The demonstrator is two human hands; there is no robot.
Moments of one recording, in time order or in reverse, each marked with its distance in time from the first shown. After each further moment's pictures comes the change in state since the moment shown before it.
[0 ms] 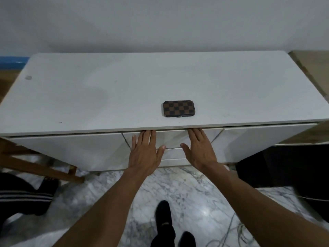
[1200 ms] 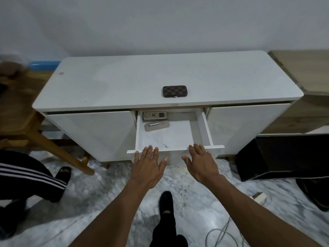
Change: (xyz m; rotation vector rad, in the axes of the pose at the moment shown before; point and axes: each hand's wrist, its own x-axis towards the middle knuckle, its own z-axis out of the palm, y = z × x) left_hand -0.176 0.048 -0.025 0.054 -0.301 -0.099; right_hand -0.180 -0.008 -0.005 -0.002 -0.236 0.081
